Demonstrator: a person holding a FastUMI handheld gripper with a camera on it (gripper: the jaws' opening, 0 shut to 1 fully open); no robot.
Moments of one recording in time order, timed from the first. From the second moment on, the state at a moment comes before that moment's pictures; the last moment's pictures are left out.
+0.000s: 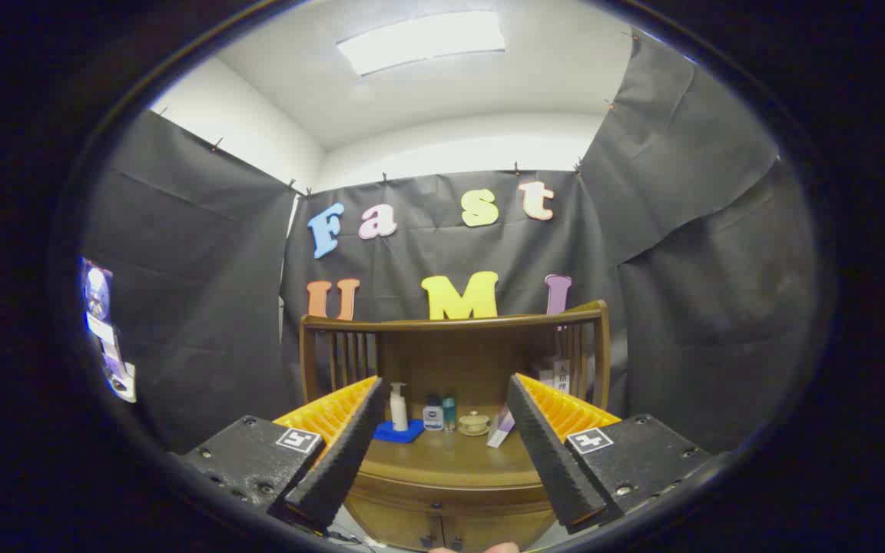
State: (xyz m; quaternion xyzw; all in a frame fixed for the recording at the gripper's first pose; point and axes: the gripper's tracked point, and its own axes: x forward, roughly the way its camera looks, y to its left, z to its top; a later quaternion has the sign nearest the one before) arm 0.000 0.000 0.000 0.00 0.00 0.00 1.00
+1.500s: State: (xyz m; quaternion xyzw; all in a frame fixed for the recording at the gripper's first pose) arm 0.082 -0.004 -0.238 0.01 0.11 -0.04 0.99
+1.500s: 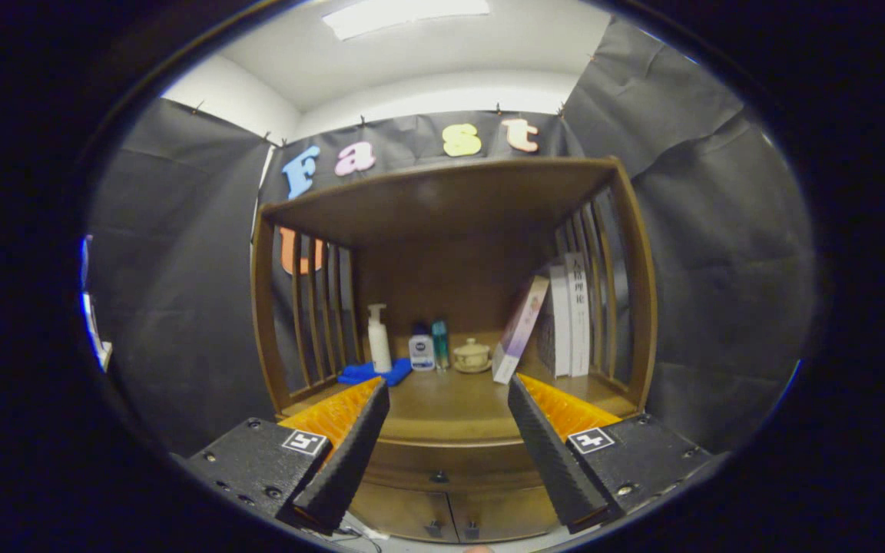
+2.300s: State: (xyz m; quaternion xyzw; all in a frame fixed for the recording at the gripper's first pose) arm 0.131 0.000 -0.432 0.01 0.23 -0.05 0.97
